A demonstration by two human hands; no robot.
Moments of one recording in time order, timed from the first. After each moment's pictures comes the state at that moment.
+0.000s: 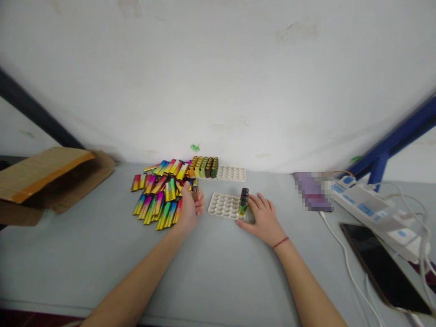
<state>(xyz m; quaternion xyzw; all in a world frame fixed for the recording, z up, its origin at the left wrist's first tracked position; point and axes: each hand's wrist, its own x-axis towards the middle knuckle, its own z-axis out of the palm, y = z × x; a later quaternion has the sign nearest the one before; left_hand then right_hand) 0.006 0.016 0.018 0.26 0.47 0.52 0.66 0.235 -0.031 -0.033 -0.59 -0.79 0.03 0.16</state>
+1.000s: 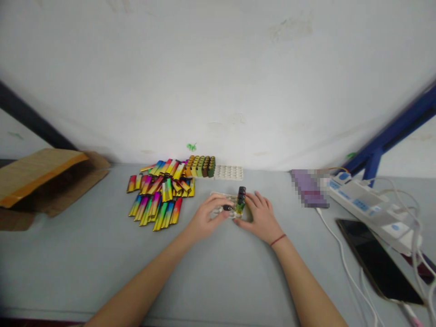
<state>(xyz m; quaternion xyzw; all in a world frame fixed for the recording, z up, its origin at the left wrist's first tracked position) 0.021 -0.010 0.010 0.78 0.27 0.45 0.34 0.234 -0.032 -0.034 -0.59 -0.79 0.03 0.18</state>
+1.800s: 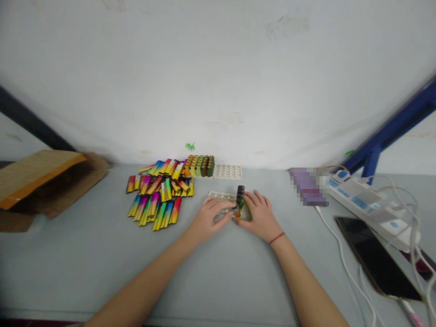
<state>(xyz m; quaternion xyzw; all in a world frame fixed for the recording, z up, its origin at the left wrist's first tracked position) 0.025 -0.014 -0.002 0.85 0.32 0.36 0.22 0.232 -0.033 -0.032 -0.59 -0.78 0.03 0.18</state>
